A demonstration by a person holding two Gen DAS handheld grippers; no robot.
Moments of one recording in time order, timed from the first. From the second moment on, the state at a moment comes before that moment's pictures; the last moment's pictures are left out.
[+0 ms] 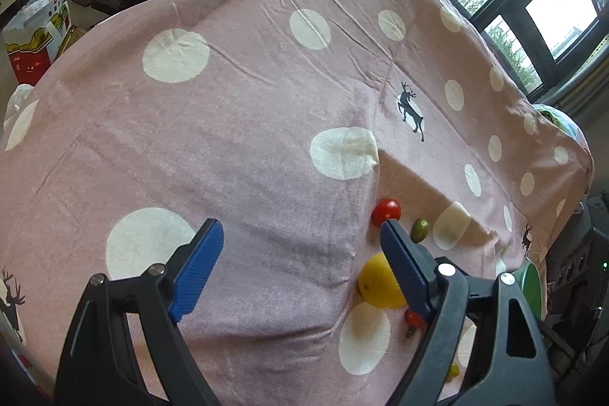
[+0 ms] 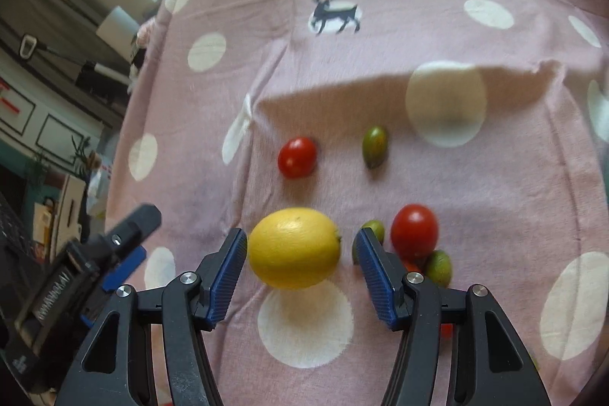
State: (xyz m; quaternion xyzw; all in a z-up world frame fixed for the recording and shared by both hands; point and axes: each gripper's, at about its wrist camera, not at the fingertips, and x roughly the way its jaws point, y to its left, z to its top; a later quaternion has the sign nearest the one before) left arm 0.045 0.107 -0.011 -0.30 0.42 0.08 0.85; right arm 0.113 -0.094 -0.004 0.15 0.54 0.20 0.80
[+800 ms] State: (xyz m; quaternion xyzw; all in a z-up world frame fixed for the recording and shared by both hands) left arm 0.067 0.035 -0.031 -0.27 0.49 -0.07 0.83; right arm 0.135 -0.093 -0.026 0.23 0.57 0.22 0.76
